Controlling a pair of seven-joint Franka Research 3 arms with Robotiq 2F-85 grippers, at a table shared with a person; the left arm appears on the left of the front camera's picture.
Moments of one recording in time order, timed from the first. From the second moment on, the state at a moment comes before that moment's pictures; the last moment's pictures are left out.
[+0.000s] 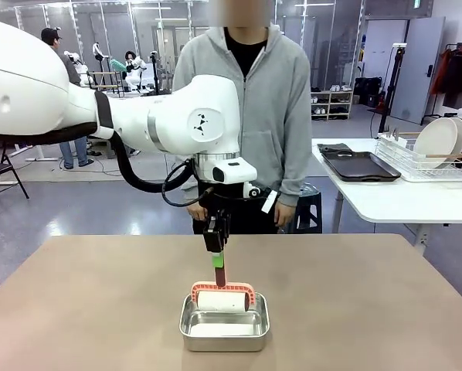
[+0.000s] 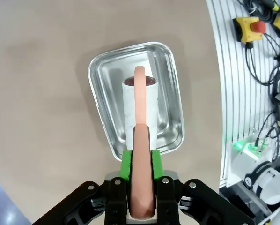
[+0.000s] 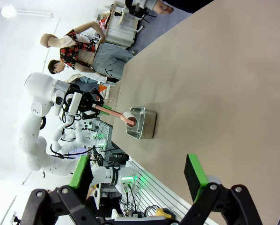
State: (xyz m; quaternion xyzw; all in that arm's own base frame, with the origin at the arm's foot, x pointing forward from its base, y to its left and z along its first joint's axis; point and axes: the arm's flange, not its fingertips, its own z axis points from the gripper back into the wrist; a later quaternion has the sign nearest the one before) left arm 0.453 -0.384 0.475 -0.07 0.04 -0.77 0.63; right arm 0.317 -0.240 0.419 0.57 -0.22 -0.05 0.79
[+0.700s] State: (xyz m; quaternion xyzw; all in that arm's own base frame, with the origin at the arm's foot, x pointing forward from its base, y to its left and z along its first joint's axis) left arm 0.484 -0.389 0.434 -0.06 0.06 -0.75 0.66; right arm 0.317 -0.240 0.419 0.57 -0.22 -0.05 0.79
